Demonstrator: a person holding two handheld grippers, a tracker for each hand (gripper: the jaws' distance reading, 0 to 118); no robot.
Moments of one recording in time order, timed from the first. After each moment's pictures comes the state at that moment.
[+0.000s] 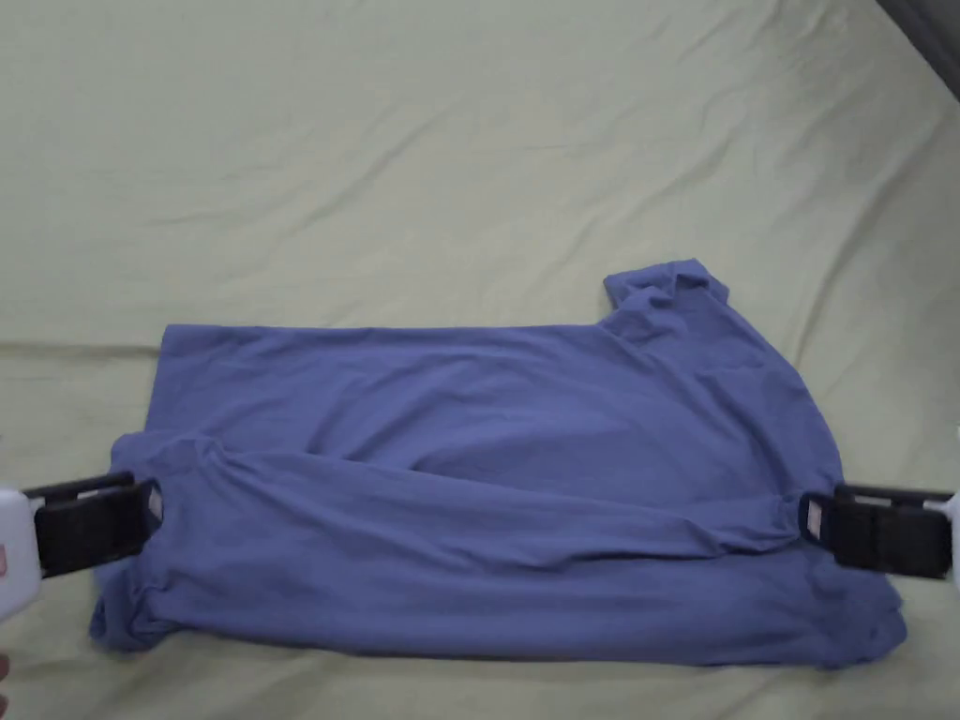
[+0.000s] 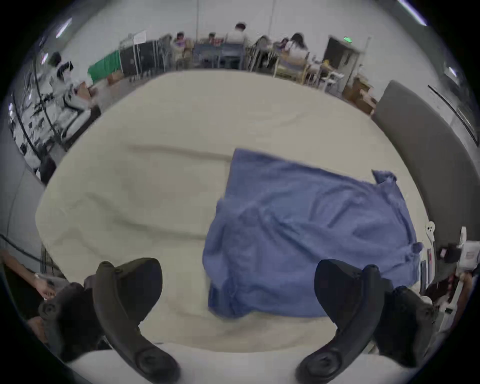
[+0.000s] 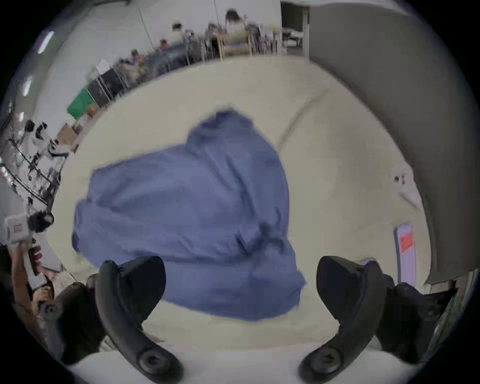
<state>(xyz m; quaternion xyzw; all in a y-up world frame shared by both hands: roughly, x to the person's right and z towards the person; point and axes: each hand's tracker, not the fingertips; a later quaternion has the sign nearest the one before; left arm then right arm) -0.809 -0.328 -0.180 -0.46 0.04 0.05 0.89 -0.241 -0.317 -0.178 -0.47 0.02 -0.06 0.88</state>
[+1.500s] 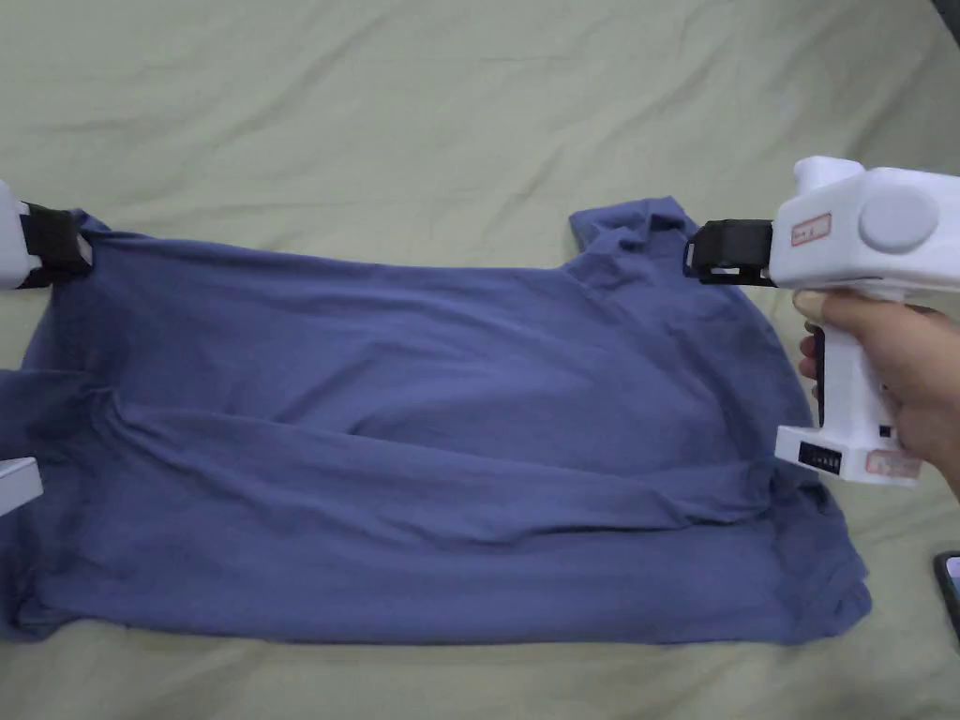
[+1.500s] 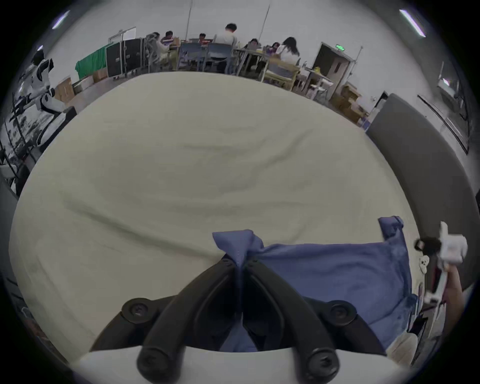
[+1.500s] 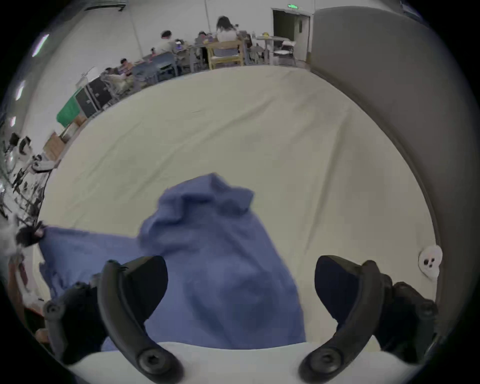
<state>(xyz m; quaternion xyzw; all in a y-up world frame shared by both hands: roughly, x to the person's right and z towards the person) -0.825 -0.367 -0.383 -0.45 -0.01 0.09 0.89 -0.224 -0.385 -0.425 -0.51 -0.03 -0.05 0.86</state>
